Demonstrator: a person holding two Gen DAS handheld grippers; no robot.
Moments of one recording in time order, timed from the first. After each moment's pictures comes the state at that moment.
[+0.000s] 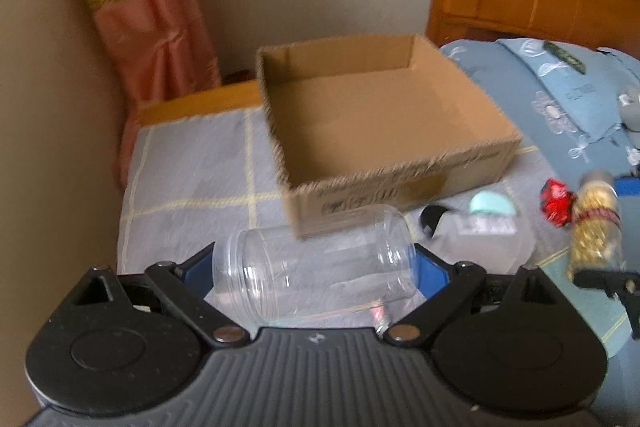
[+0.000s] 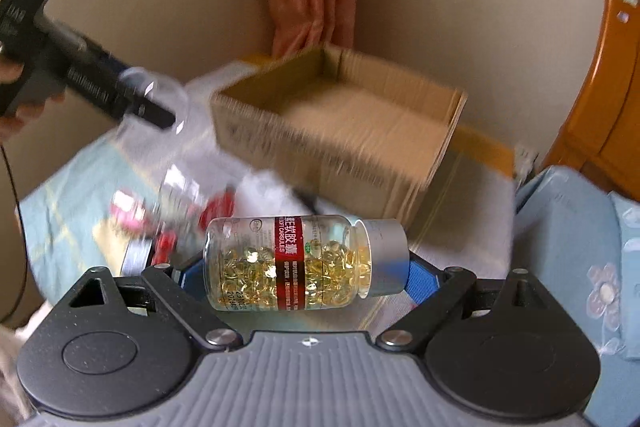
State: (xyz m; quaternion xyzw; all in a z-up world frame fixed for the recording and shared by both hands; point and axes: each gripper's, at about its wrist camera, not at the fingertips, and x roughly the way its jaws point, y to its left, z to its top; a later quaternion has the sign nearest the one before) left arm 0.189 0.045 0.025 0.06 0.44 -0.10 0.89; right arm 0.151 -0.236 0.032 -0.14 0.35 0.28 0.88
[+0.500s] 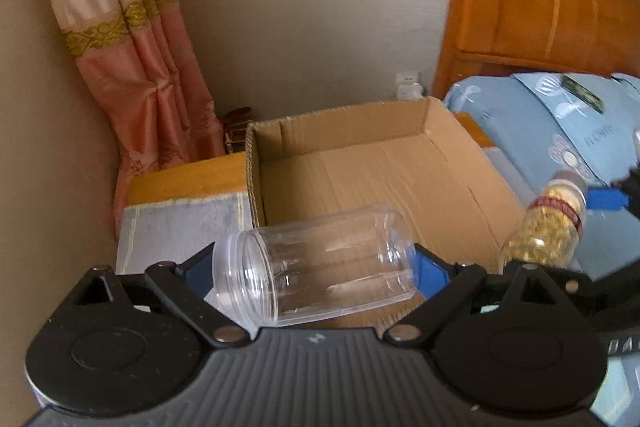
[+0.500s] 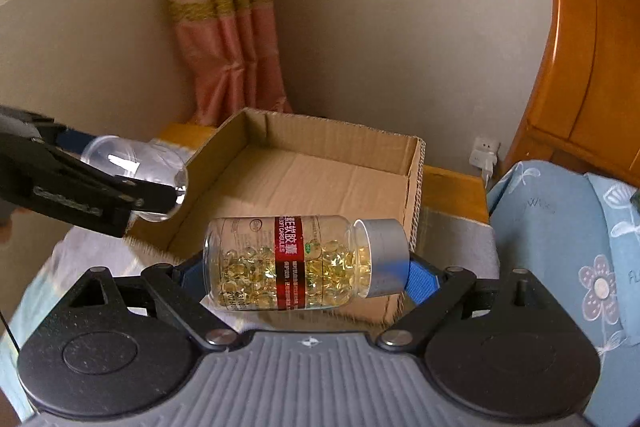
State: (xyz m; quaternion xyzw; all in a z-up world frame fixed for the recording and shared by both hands) left arm 0.291 0.013 0.042 0.05 0.42 -0.08 0.90; right arm 0.263 -0.191 0.064 -0.06 0.37 0.19 0.91
